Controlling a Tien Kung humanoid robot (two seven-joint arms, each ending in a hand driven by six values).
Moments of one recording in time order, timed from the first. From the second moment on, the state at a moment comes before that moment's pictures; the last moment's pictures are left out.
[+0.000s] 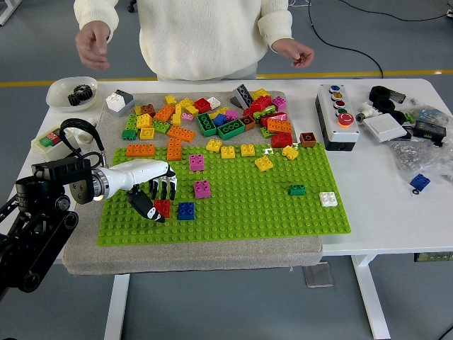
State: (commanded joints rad) left arm -0.46 0.21 -1.24 -1.30 2.27 -0.64 -0.11; right arm 0.17 -0.12 1.52 0.18 -2.24 0.14 -0.10
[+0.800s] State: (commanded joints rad) left arm -0.48 0.19 -1.22 -1.27 2.27 -0.61 -0.11; right arm 0.17 -0.12 1.52 0.18 -2.24 0.14 -0.10
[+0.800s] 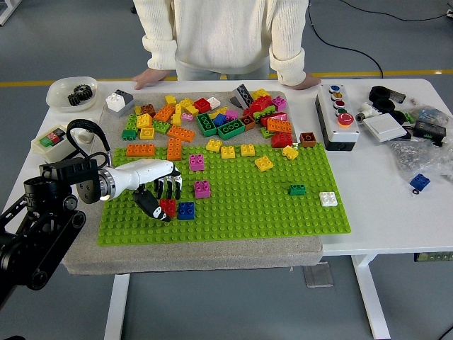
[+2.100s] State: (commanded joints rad) left arm -0.49 0.17 -1.20 -1.20 2.27 -0.55 -0.12; right arm 0.17 -0.12 1.52 0.18 -2.24 0.14 -0.10
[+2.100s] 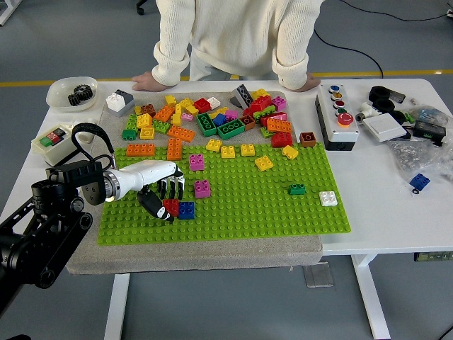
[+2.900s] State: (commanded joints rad) left arm -0.49 0.18 -1.19 -1.20 2.27 -0.56 -0.12; right arm 0.17 -0.12 1.52 0.18 -2.24 0.14 -0.10
